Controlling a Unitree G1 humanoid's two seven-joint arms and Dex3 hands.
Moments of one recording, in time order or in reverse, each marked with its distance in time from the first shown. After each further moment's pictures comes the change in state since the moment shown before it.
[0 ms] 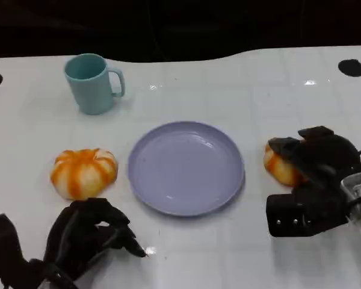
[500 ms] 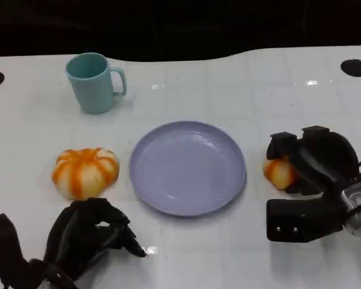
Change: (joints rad) left arm 0.002 0.000 0.002 -0.005 0.000 0.009 0.000; right arm -0.044 0.033 0.043 0.188 0.037 -0.168 -0.359
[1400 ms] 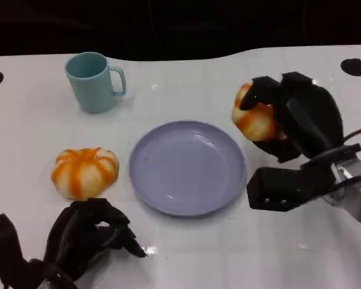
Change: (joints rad) left arm 0.000 0.000 0.000 0.001 0.002 -0.003 0.000; right arm -0.066 0.027 -0.062 -0.139 0.105 -0.185 -0.141
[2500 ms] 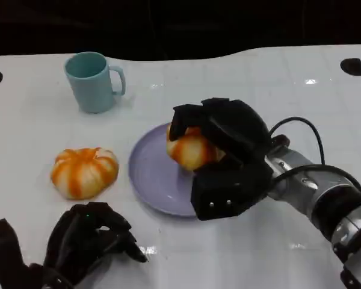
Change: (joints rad) left arm 0.029 -0.005 -0.011 -0.032 0.004 -0.012 0.000; right arm -0.113 0.207 0.048 0.121 0.015 0.006 0.343
